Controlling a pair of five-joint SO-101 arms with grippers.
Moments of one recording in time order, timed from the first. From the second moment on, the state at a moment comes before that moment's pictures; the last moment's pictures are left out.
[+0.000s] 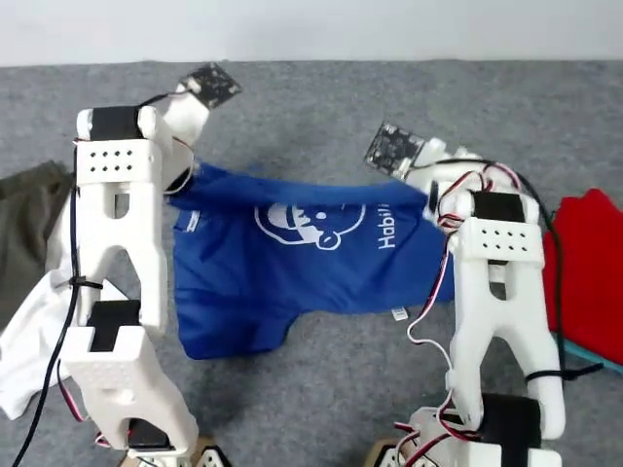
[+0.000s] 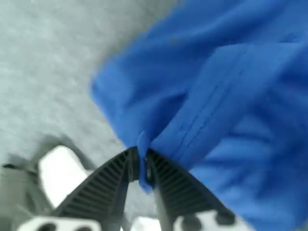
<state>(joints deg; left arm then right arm) -5.9 20.1 -27.3 90.7 -35.5 2.5 -12.7 21.9 41.8 66.4</state>
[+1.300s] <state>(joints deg) -6.9 3.8 -45.1 62.6 -38.3 6.2 -2.5 -9.1 34.9 71.1</state>
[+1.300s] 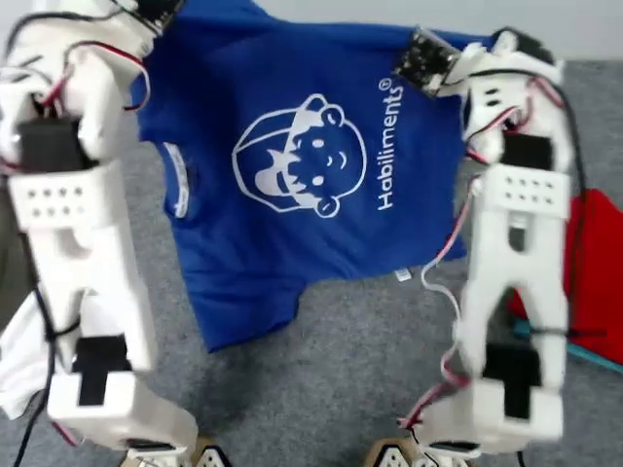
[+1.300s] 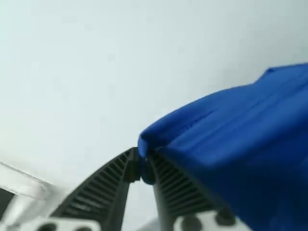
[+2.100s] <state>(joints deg) -5.5 -20.4 -49.7 72.2 -38.5 10.7 -38.4 -9.1 58.5 70.9</state>
